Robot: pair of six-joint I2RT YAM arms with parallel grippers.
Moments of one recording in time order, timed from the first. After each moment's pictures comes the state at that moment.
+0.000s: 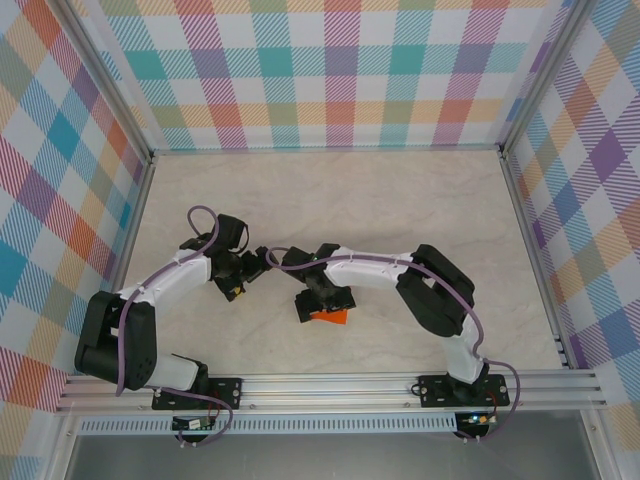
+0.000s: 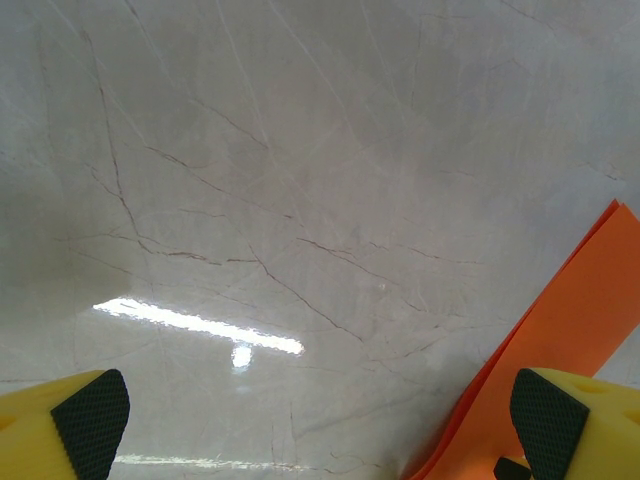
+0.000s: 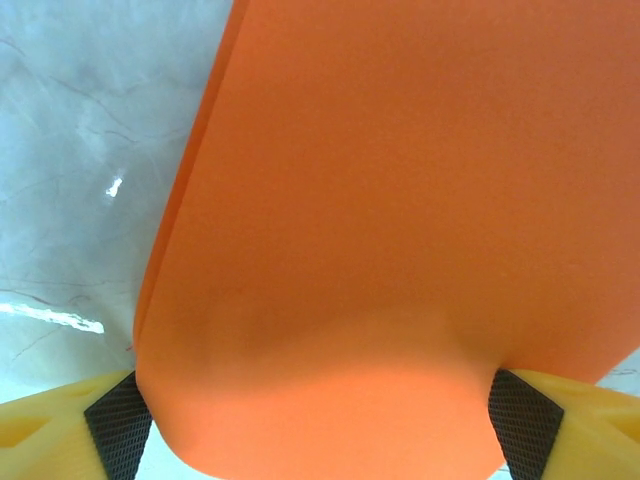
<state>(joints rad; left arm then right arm) -0.28 1.40 0.82 -0.63 0.23 -0.89 1.03 2.01 1.39 -0.93 -0.02 0.71</state>
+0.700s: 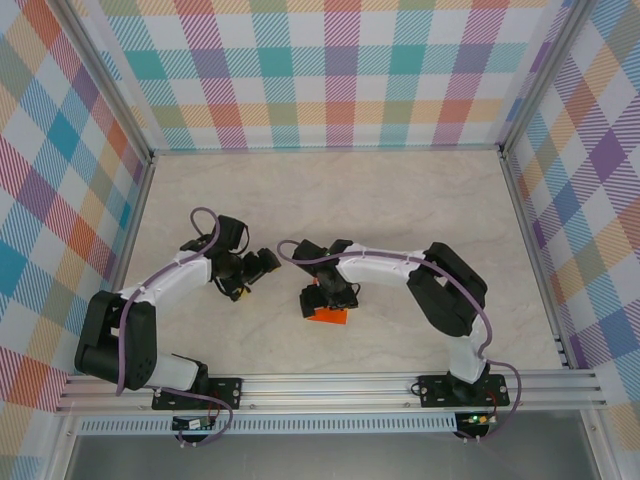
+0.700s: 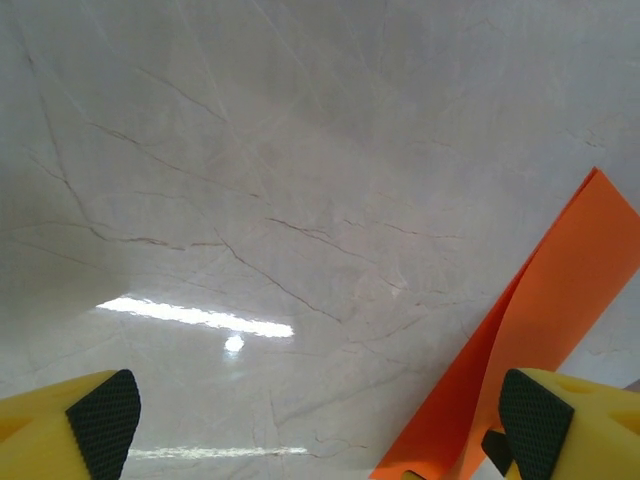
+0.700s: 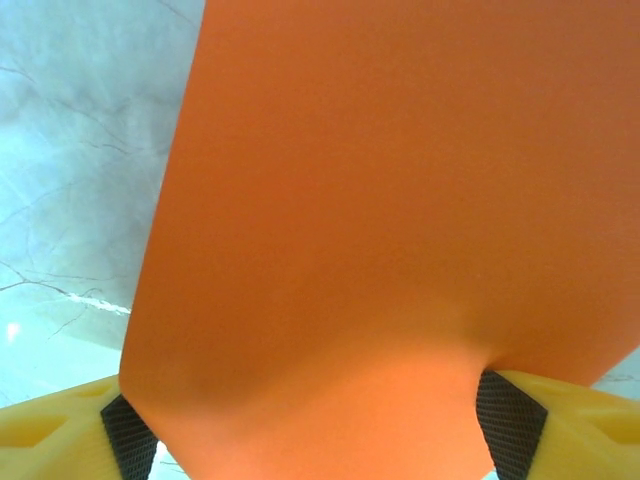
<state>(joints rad) -0.28 1.40 0.80 -0.58 0.31 -0.86 0.97 1.95 1.31 -0.85 -0.12 0.71</state>
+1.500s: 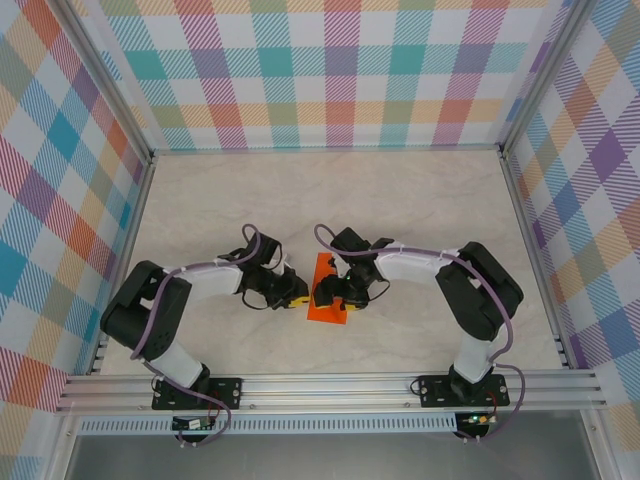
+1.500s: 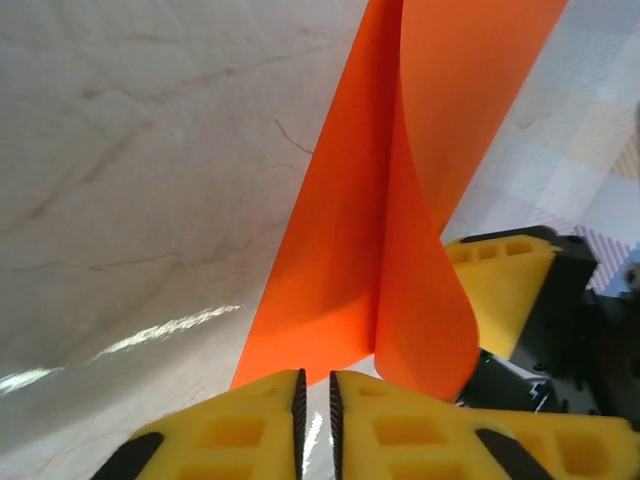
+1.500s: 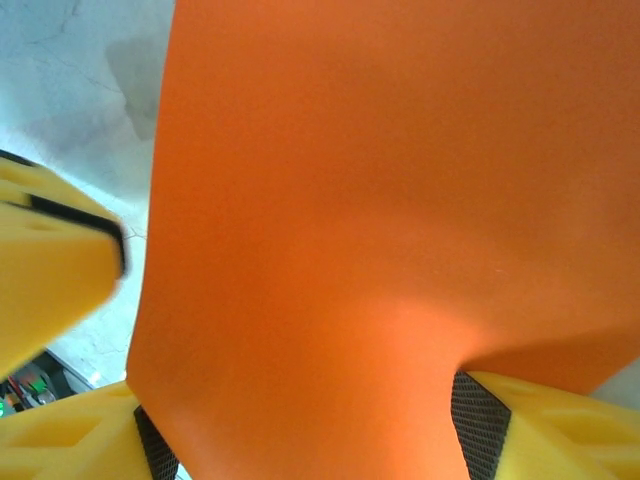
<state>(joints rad) -0.51 1.61 0.72 -0.22 0.69 -0.90 0.77 1.79 1.03 -0.54 -0.49 0.65</state>
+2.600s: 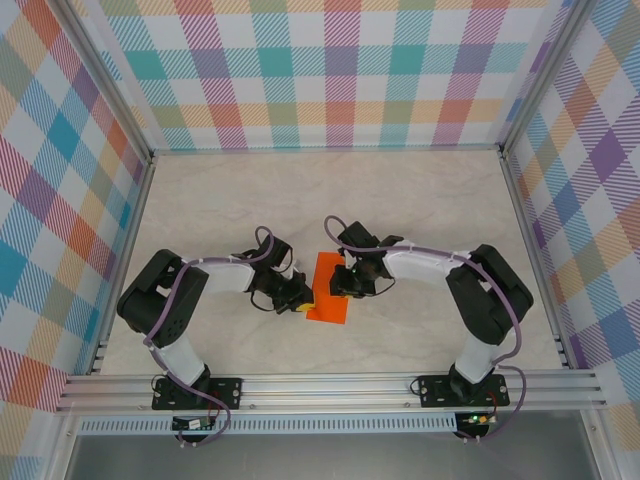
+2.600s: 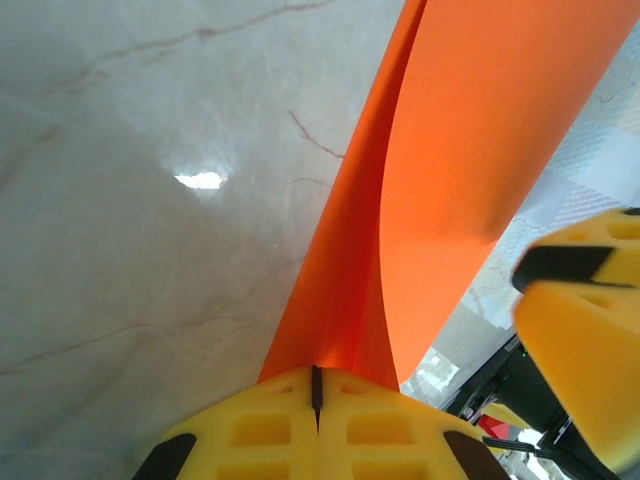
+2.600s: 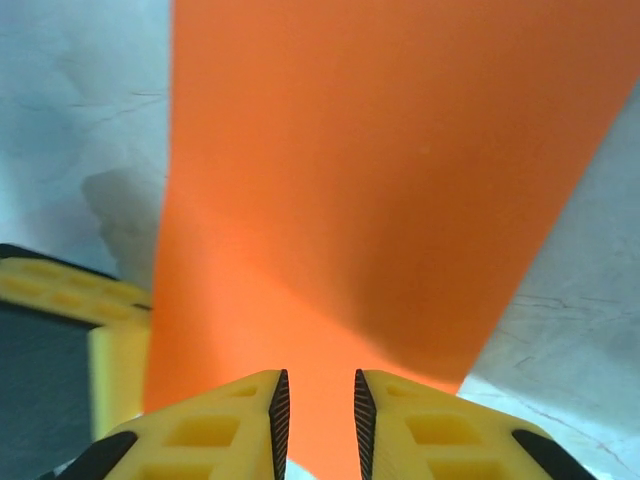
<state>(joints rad) -0.55 1.71 0.76 -0.22 0.69 -0.87 0.73 1.75 1.02 -0.52 -0.34 0.71</state>
